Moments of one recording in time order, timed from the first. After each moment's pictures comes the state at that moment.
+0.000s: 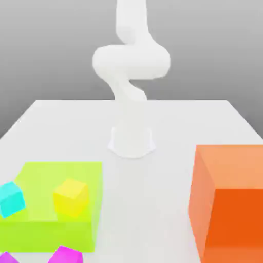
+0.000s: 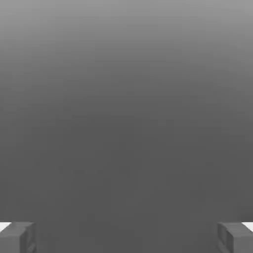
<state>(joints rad) -0.02 -0.71 -0.01 -2.28 0.00 2.32 0.81</state>
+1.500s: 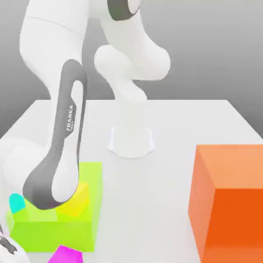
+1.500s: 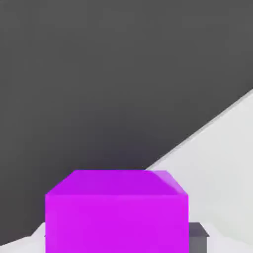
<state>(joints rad) -0.29 0.61 -0.16 -2.01 0.18 2.61 0.86</state>
